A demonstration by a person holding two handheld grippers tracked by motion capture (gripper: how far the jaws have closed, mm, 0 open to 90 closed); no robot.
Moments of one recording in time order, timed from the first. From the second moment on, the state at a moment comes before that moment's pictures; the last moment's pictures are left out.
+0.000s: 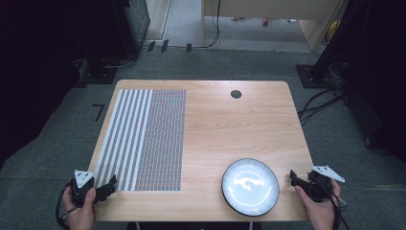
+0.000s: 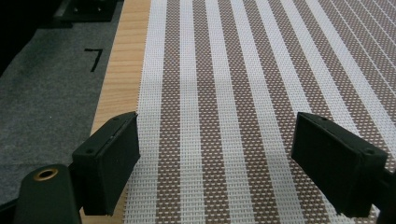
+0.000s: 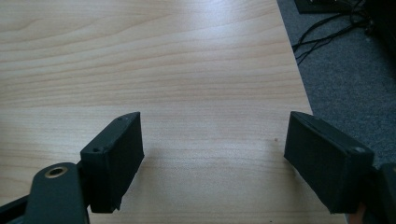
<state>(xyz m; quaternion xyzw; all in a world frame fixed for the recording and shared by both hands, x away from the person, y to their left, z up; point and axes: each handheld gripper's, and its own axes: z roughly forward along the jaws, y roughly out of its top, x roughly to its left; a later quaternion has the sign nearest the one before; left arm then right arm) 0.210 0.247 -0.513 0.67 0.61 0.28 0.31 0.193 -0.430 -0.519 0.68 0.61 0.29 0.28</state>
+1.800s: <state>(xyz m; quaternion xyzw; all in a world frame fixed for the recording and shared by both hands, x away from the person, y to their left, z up) 0.203 0.205 -0.504 0.70 0.57 0.26 0.34 0.171 -0.380 -0.486 0.64 0.62 0.35 0.29</state>
